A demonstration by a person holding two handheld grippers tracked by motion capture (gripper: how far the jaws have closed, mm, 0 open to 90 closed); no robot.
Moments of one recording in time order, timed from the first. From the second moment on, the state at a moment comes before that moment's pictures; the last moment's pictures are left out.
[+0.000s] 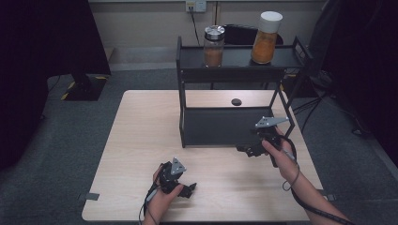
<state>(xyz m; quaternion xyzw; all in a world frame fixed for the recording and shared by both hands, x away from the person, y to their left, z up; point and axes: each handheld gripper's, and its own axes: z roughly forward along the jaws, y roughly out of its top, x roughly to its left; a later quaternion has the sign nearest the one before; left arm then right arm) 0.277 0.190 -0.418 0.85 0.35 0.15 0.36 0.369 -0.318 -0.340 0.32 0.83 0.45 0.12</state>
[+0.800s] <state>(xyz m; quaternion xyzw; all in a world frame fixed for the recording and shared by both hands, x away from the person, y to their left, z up) 0.277 0.190 -0.418 0.85 0.35 0.15 0.36 0.337 -0.318 -0.400 0.29 0.87 0.39 0.11</state>
